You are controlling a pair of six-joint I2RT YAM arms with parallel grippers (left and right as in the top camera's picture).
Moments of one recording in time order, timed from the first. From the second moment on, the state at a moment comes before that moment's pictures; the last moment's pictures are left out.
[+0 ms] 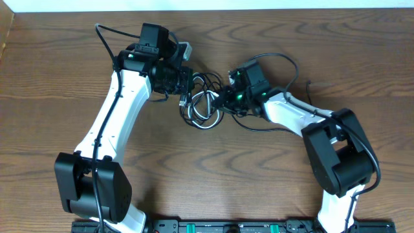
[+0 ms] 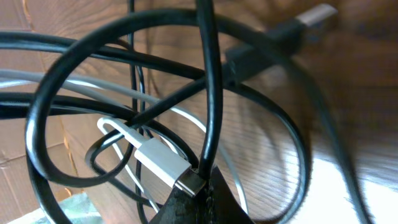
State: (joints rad) left arm -0.20 1.74 1.50 -0.95 0.41 -0.09; right arm 0.47 2.00 1.18 -0.12 -0.57 0.83
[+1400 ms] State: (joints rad) left arm -0.03 1.74 1.50 -0.95 -0.05 -0.15; right arm -0.20 1.19 1.66 -1.07 -0.22 0.28
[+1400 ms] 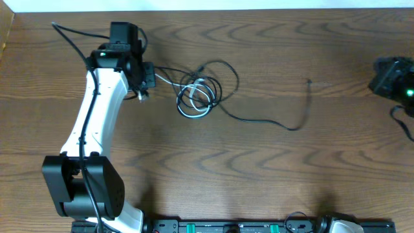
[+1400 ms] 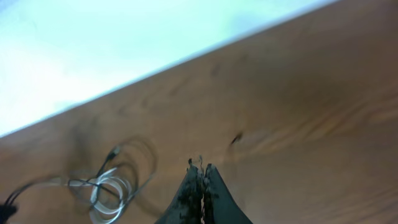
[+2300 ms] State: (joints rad) left arm -0.05 1.74 1.50 -0.95 0.40 0.13; right arm -0.17 1.48 1.77 -1.24 -0.37 0.17
